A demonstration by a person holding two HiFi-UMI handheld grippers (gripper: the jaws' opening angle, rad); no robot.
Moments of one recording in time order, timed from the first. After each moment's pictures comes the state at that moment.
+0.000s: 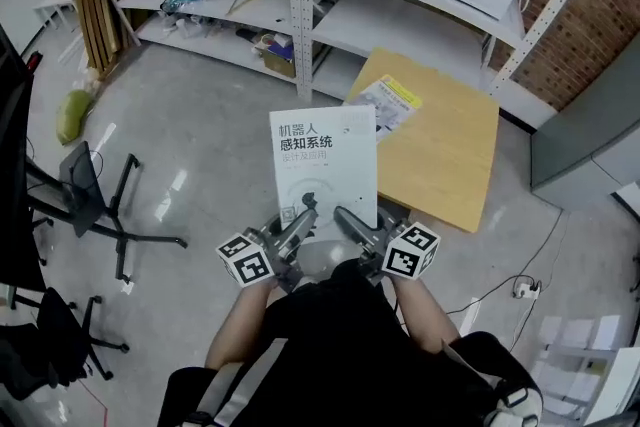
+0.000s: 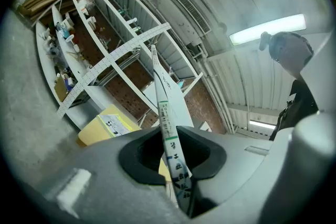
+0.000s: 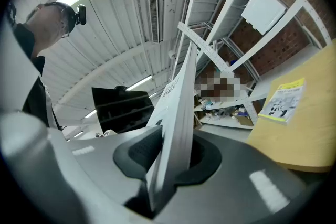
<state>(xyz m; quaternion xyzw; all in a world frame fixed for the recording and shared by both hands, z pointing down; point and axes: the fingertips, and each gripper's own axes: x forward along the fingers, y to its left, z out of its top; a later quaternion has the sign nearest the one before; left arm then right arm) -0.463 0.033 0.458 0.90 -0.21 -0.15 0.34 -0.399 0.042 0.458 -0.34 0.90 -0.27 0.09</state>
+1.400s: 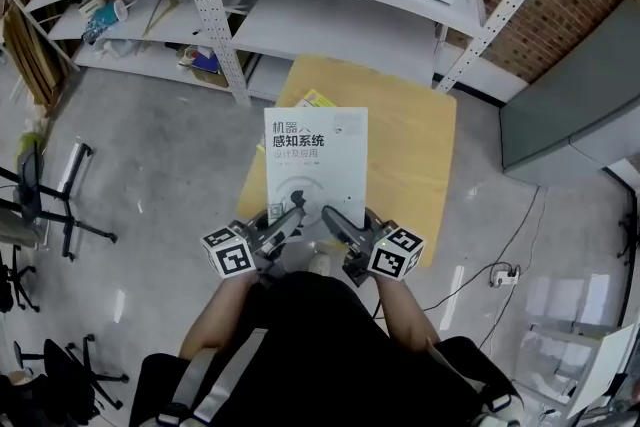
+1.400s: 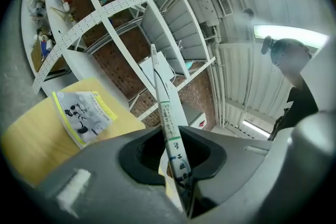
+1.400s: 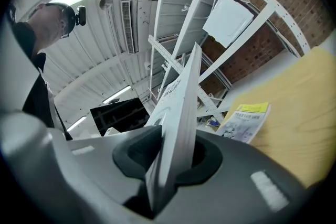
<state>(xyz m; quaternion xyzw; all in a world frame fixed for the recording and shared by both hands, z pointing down) -0.236 -0.125 0.506 0.90 -0.11 -0.07 0.42 -0.176 -0.105 0.512 -0.42 0.84 -0.31 0.12</state>
